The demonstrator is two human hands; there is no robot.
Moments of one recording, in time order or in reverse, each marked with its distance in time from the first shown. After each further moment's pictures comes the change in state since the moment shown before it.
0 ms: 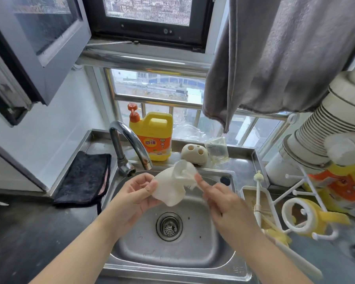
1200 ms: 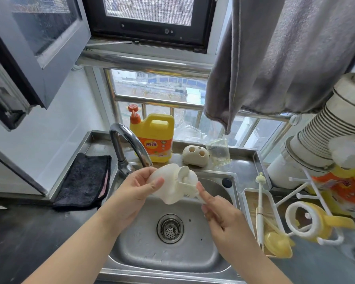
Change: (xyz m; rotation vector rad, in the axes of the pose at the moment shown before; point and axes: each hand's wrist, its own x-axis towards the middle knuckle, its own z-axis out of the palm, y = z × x) left_hand 0.010 0.018 0.006 0.231 0.045 0.065; right_hand -0.012 -0.006 0.016 0.269 0.033 0.029
